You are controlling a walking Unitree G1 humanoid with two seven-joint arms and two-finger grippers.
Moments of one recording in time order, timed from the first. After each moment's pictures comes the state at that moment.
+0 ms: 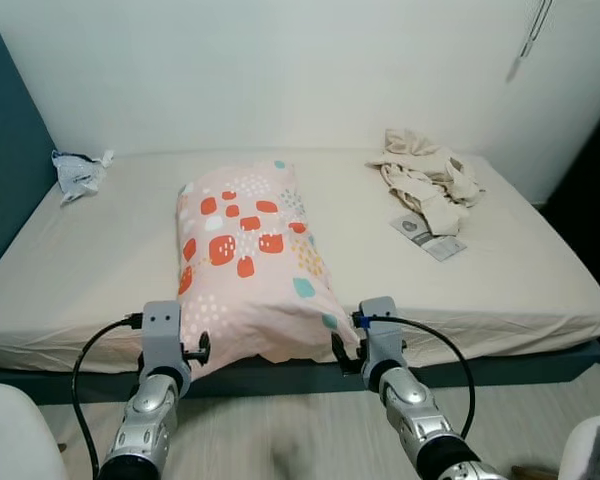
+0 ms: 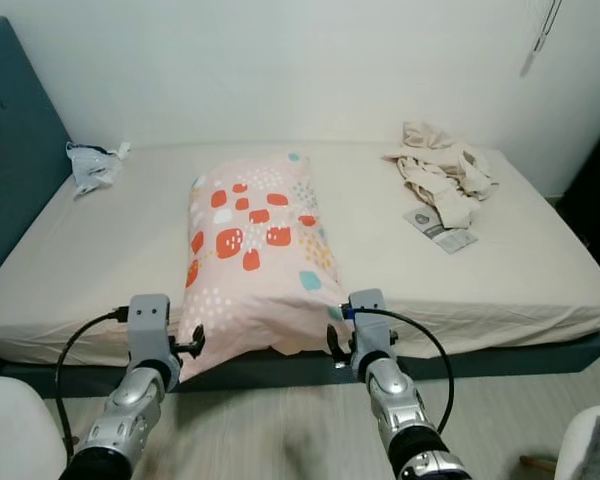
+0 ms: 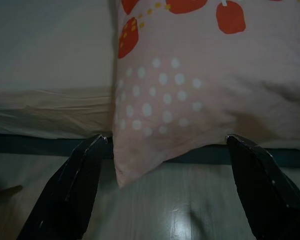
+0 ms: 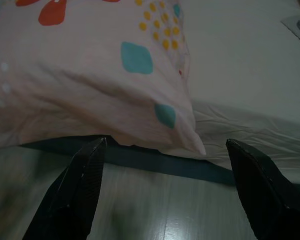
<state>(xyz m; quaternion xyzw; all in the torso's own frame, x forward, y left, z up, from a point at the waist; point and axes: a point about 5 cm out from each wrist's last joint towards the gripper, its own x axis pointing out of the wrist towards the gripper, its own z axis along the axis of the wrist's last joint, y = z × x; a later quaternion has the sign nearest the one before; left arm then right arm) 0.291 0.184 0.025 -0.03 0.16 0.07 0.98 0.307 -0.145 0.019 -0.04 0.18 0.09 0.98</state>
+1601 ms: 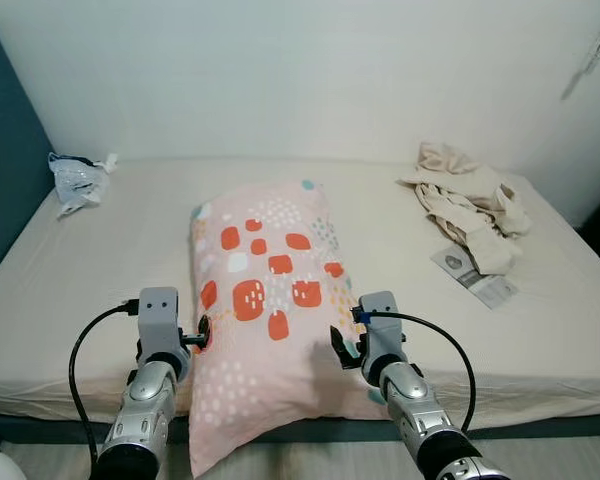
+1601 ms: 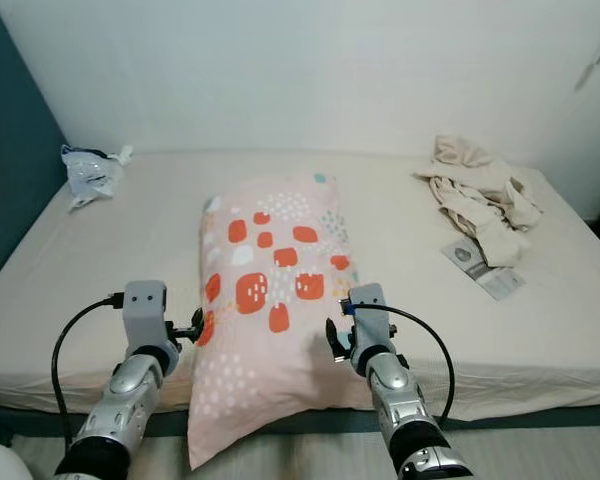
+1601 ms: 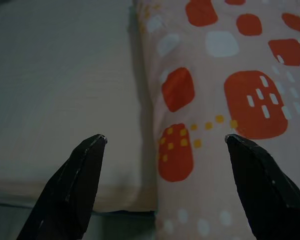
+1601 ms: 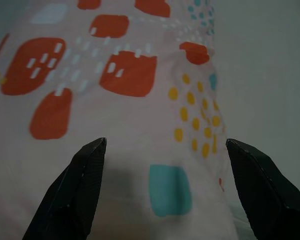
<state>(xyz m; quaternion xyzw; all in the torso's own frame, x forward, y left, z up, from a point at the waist) 0.302 0.187 0.042 -0.03 0.12 0.06 0.99 0.311 -0.143 0.025 -0.04 0.17 0.09 0.98</state>
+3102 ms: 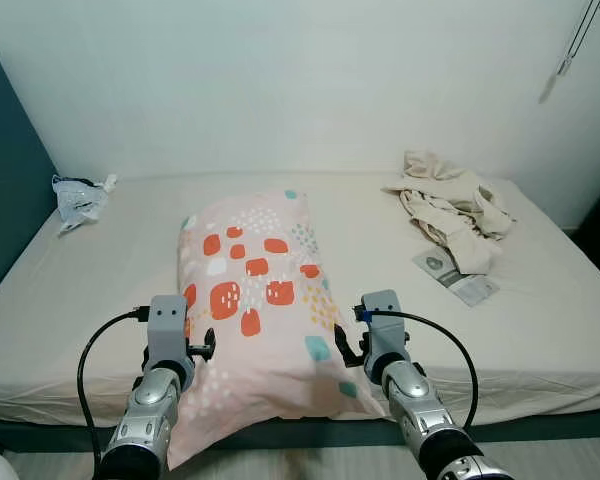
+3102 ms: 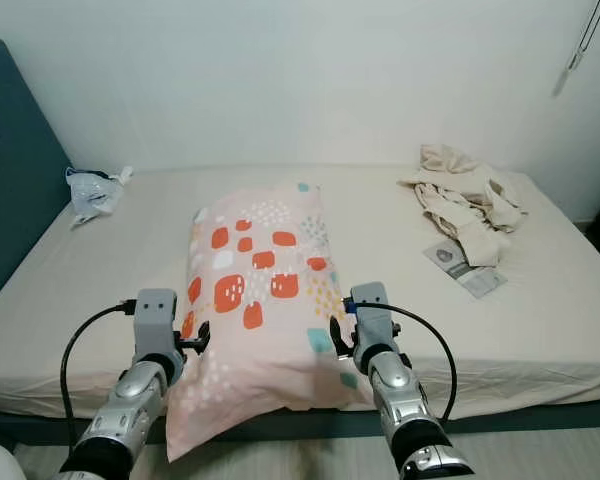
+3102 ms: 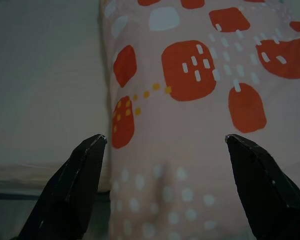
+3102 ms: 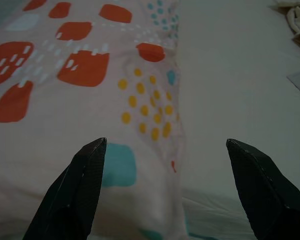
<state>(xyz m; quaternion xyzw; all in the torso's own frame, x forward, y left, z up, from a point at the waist) 0.299 0.181 0.027 -0.01 0.16 0.04 0.99 0.313 -0.144 0.026 -0.05 0.16 0.09 0.98</state>
